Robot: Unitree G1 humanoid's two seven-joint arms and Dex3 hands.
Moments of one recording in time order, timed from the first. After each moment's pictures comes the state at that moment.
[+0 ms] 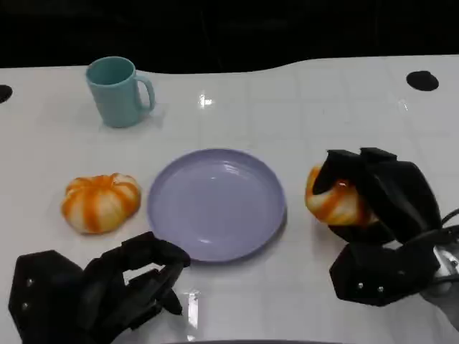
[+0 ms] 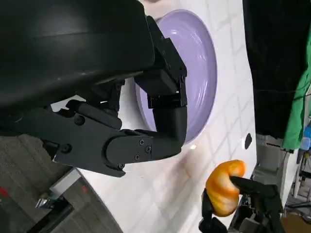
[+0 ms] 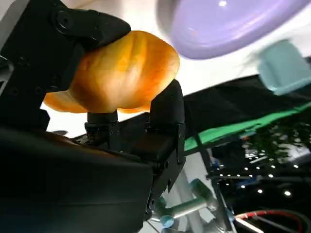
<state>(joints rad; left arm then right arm) 0.12 0.07 0.00 -0.09 -0.23 0.24 -0.31 -0.41 -0.27 0.31 0.54 -0.63 -0.41 -0.37</state>
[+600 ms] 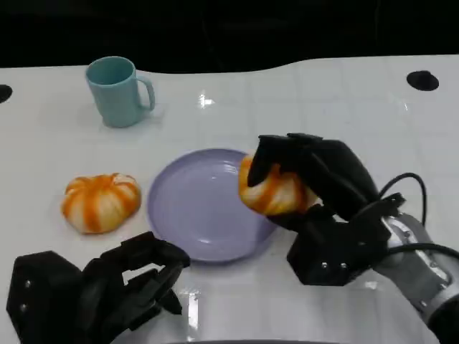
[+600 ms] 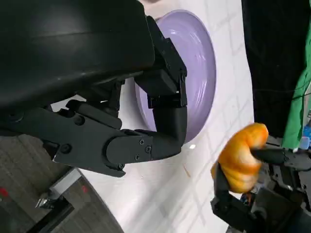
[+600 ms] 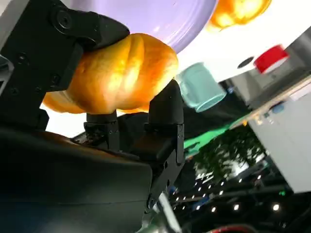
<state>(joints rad) 0.13 0.07 0.00 -0.11 -0.23 0.24 -0.31 -0.56 -0.13 0.36 0.62 -0.56 -0.50 -0.20</state>
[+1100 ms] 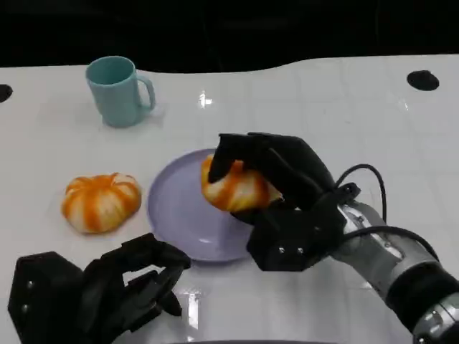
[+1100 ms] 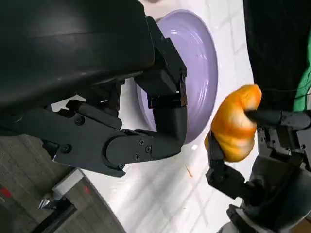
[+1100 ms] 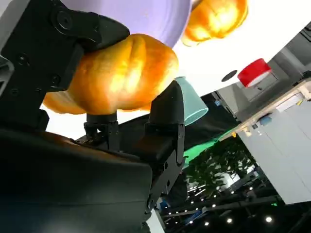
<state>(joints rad) 0.13 0.08 0.00 -0.11 -0.22 0.24 -0.31 -0.73 0.01 0.41 0.91 -0.58 -0.55 -0.26</state>
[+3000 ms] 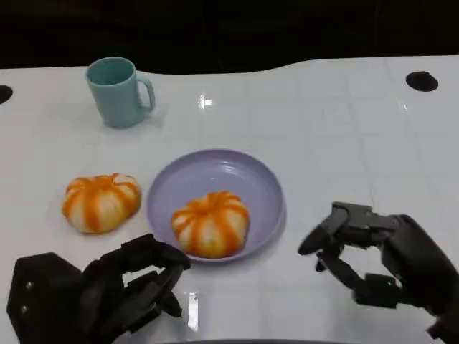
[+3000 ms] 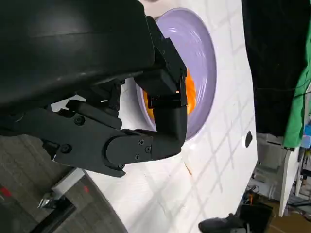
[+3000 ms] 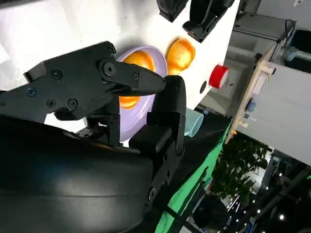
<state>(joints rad) 0.14 0.07 0.00 -0.13 -0.22 0.25 -0.31 0.07 -0.21 0.12 -0.10 0.00 -0.30 0.30</state>
